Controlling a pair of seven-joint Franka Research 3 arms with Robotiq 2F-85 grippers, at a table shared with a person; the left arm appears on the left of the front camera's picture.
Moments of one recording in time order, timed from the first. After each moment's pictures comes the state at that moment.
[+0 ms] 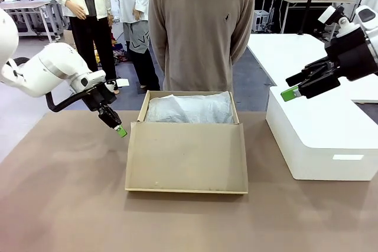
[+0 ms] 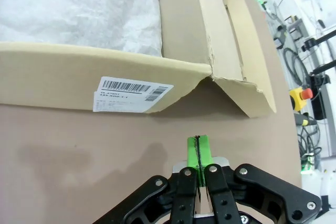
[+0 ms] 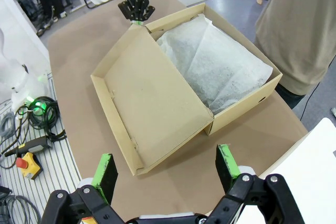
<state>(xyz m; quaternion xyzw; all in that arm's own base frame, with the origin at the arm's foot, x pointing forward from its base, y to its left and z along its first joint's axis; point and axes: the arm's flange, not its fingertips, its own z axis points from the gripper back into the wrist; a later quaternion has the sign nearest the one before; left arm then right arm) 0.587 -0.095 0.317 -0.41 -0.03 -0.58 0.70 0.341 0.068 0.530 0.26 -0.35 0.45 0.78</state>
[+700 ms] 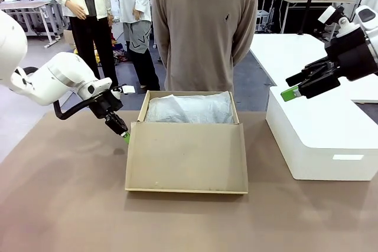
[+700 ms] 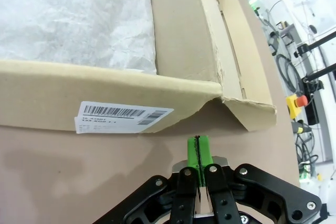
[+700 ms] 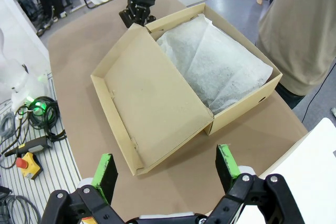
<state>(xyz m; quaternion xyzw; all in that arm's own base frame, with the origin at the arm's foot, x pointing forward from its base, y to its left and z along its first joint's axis) 0.581 -0.114 0.292 -0.44 -0.02 -0.57 0.69 0.341 0.068 0.530 0.26 -0.35 0.45 0.78</state>
